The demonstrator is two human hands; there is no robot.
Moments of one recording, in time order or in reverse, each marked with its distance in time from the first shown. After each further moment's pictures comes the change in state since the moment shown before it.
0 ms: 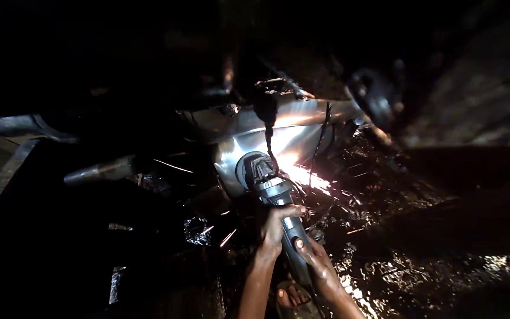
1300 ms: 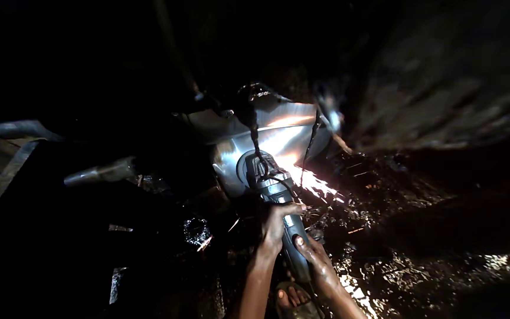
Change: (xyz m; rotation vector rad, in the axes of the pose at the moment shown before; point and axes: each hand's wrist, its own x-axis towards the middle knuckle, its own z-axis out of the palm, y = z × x) left_hand 0.003 0.002 0.006 0.049 -0.002 0.009; right_hand 0.003 -0.001 -0.002 0.090 -0.022 0.044
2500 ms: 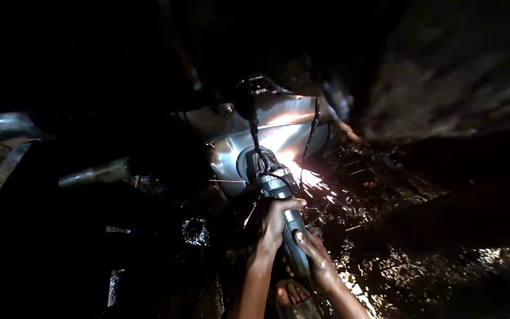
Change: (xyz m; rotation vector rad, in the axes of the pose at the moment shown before) left_hand 0.001 0.004 0.003 0.040 -0.033 -0.036; right_hand 0.003 -0.002 0.000 0.013 -0.003 -0.006
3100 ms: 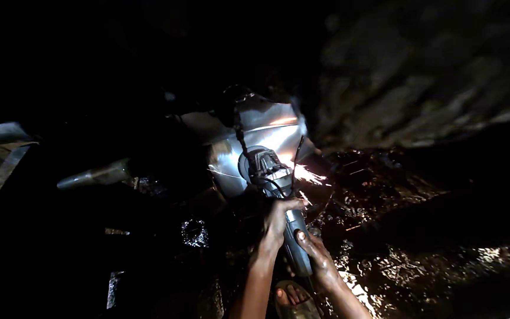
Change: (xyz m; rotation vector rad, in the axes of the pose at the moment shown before) left_hand 0.002 -0.001 0.007 0.034 0.010 -0.019; right_hand 0.002 0.001 -0.007 0.041 -0.012 0.011
